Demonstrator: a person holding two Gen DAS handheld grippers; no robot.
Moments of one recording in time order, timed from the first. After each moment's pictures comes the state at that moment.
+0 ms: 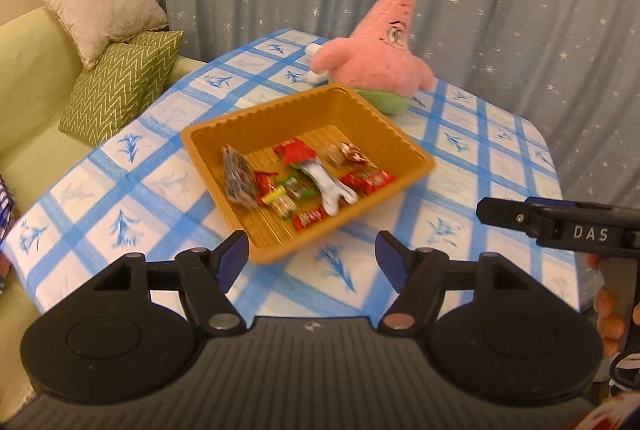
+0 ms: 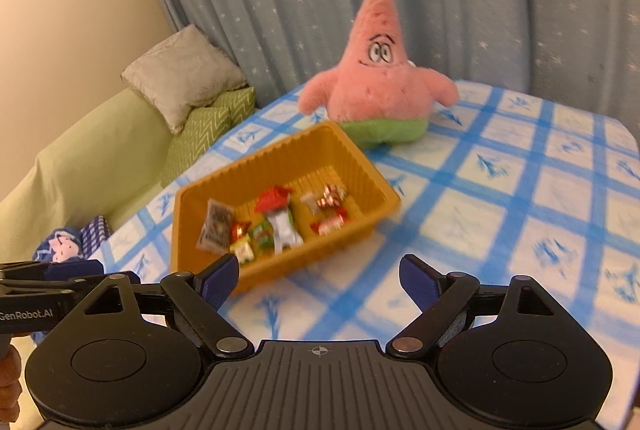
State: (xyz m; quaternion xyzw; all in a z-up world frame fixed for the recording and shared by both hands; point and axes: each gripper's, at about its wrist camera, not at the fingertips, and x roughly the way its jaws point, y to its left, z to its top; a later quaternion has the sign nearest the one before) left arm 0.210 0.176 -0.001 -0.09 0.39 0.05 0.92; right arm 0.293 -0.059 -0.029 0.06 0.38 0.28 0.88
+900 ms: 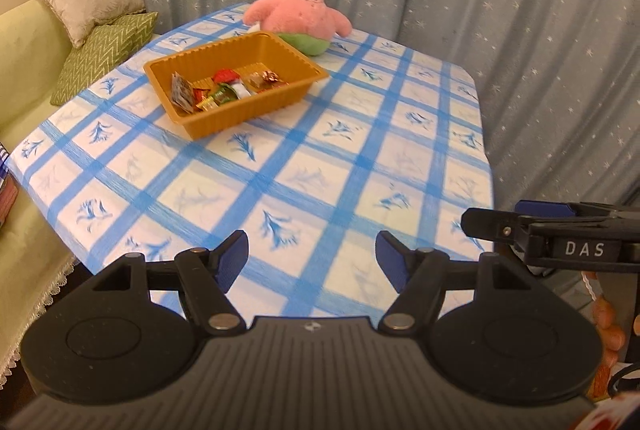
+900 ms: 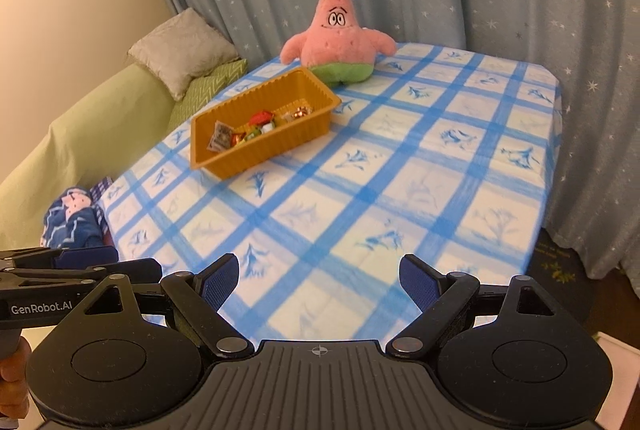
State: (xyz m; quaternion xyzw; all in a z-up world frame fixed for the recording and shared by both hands) left arm 0.056 0.040 0.009 -0.08 0.40 0.02 0.91; right arm 0.118 -0.180 -0.016 0.05 0.40 0.26 0.88
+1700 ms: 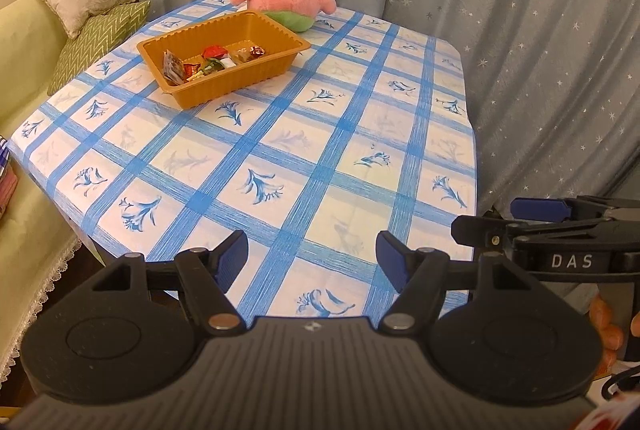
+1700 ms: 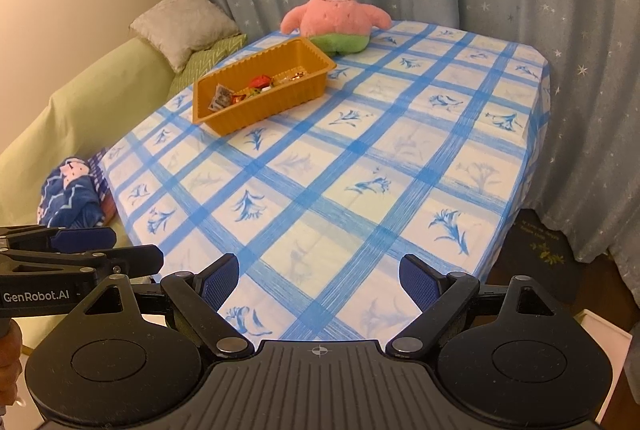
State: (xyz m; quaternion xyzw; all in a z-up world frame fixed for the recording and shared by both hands) left arm 0.021 0.016 0.002 -0.07 0.42 0.01 0.90; right arm 0.078 -0.194 -0.026 0.03 0.42 0.26 0.87
